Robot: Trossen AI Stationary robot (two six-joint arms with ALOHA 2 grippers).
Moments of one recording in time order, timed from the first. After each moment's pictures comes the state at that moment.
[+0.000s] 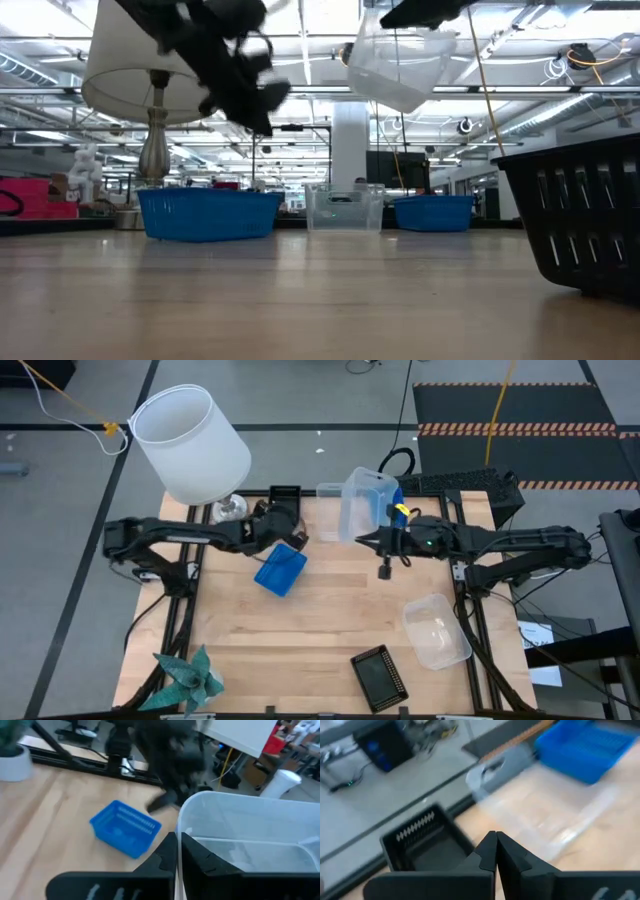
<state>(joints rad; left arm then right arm) 0.22 1.46 0.93 -0.11 -0.63 -0.27 -0.04 1.09 0.92 -0.16 0.21 -0.25</state>
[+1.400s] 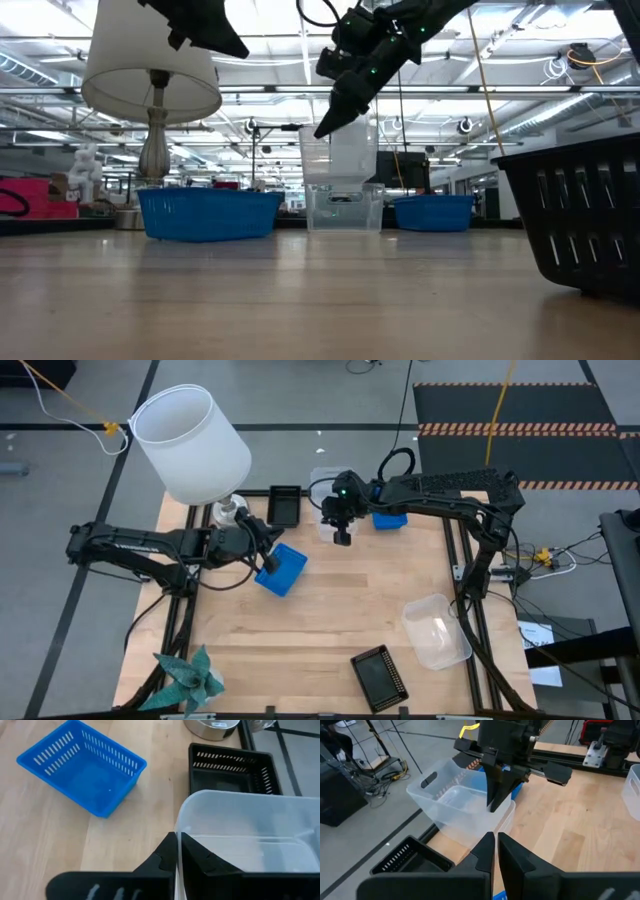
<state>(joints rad) -0.04 1.10 0.93 -0.32 -0.60 -0.16 -0.42 1.78 1.44 -0.45 -0.21 -0.41</state>
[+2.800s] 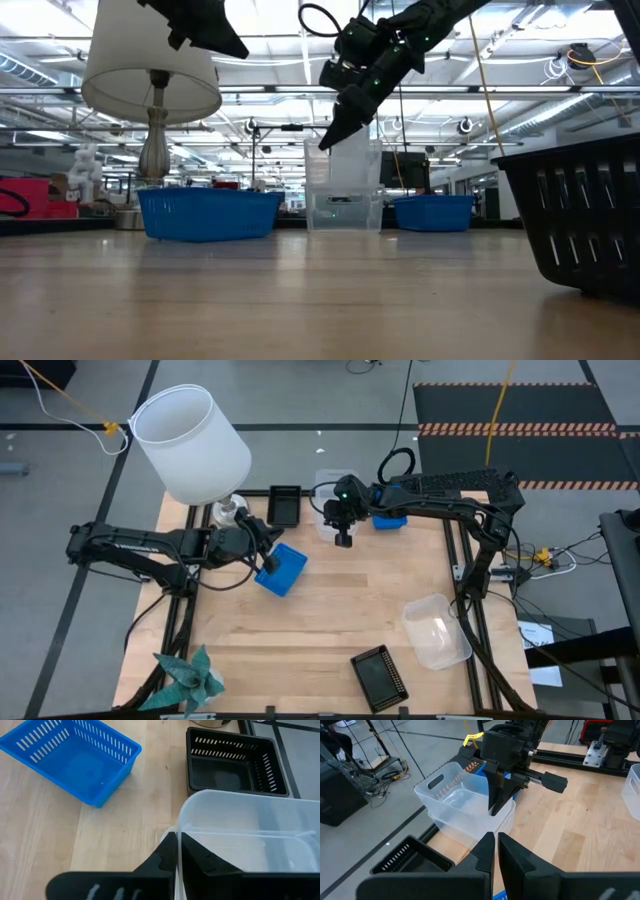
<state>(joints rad) -0.04 1.10 0.93 -0.32 -0.60 -0.16 -0.42 1.78 1.37 -0.40 -0.18 -0.41</state>
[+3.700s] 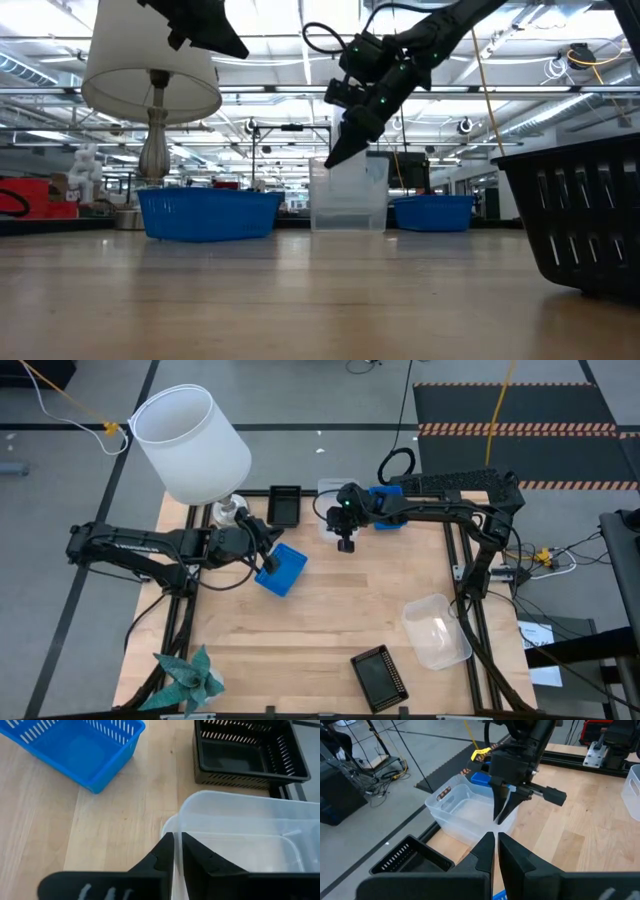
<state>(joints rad) -0.04 1.10 0.93 -0.32 -0.60 -0.17 -0.42 1.78 1.24 -0.27 -0.18 -0.41</state>
